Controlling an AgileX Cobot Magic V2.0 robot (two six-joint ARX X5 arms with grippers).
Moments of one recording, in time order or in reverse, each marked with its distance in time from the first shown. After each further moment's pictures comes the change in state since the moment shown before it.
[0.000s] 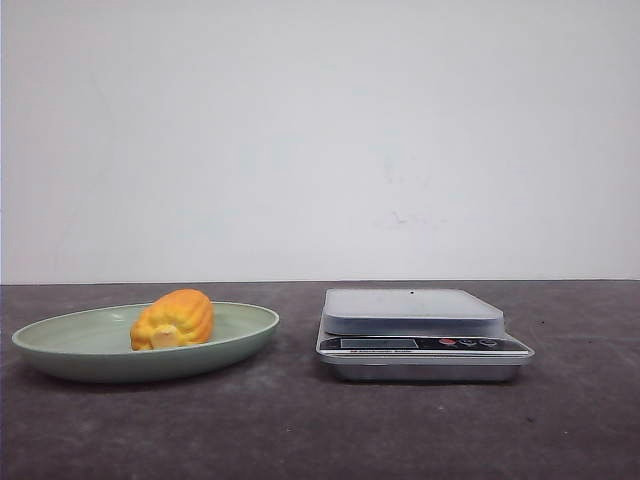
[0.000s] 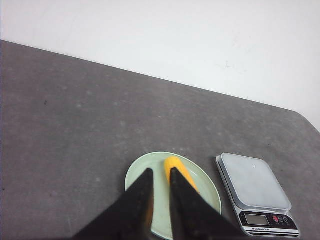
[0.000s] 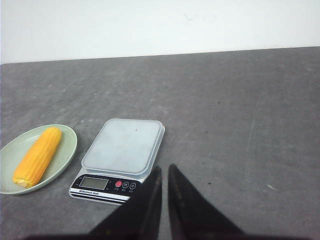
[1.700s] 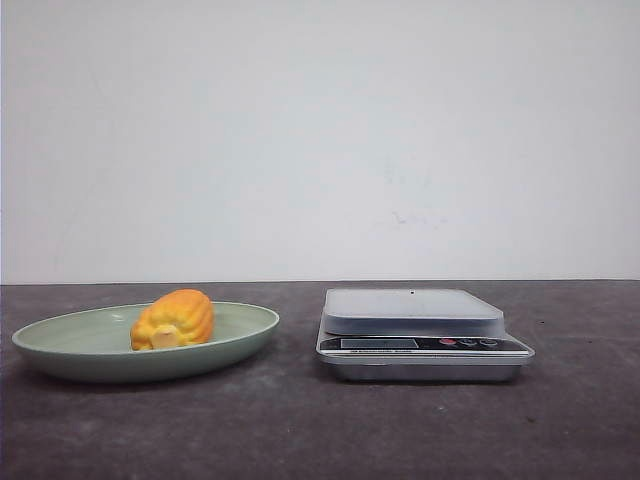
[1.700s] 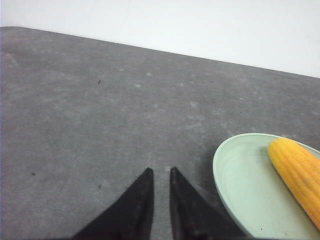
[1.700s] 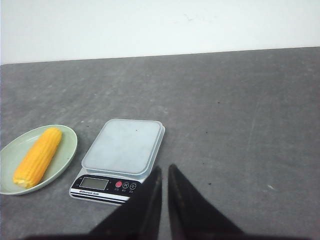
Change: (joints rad) left arm 0.482 -0.176 -0.842 0.730 0.240 0.235; right arm 0.000 -0.001 0.000 0.000 0.000 0.001
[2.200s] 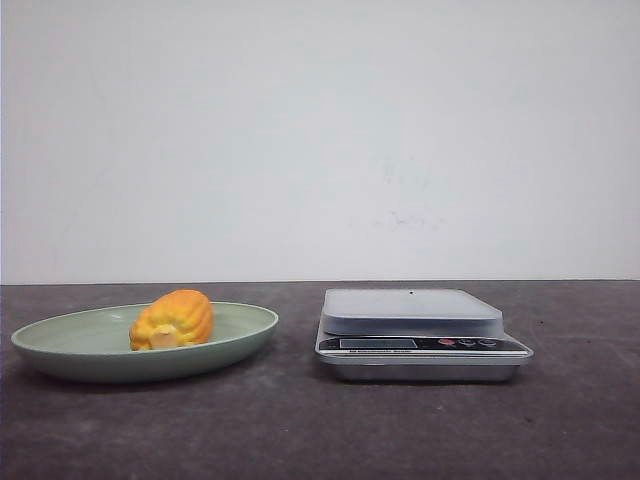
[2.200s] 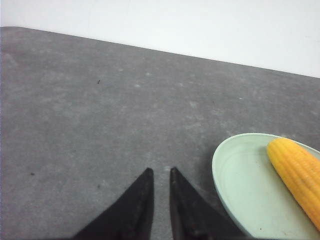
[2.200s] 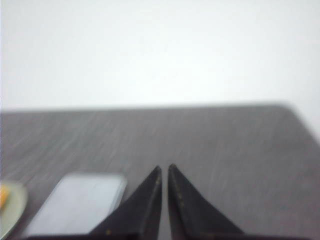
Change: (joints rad) left arm 0.000 0.000 0.000 0.000 0.000 0.000; right arm -0.221 -0.071 -0.174 0.355 -0.008 -0.156
